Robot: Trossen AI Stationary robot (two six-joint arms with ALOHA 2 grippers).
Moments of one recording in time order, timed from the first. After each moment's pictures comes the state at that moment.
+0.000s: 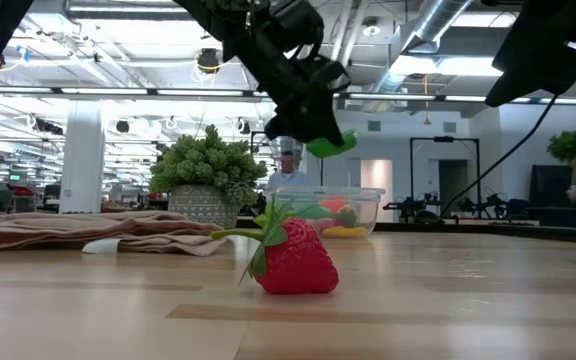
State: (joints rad) left arm 0.25 1.90 1.47 -0.34 0.00 -0.23; right arm 0.63 1.22 0.83 -0.60 0.48 0.94
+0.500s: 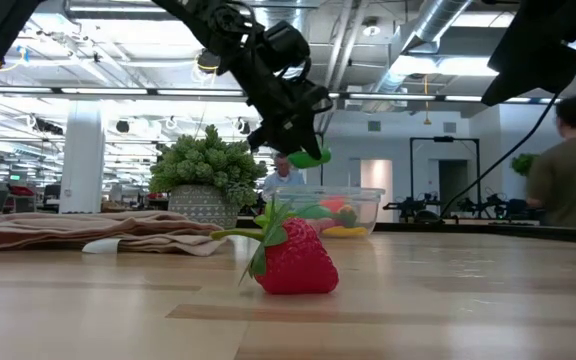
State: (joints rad) left arm 0.38 1.90 1.47 -0.39 0.01 -0.28; right arm 0.63 1.22 0.83 -0.60 0.50 0.93
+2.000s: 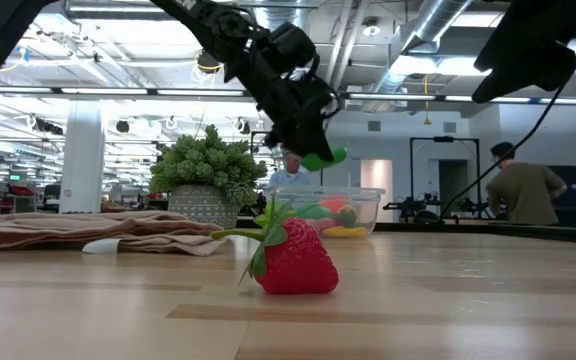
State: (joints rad) left arm 0.35 1.93 1.47 -0.28 0.02 -0.03; right arm 0.63 1.22 0.83 -0.60 0.58 0.94
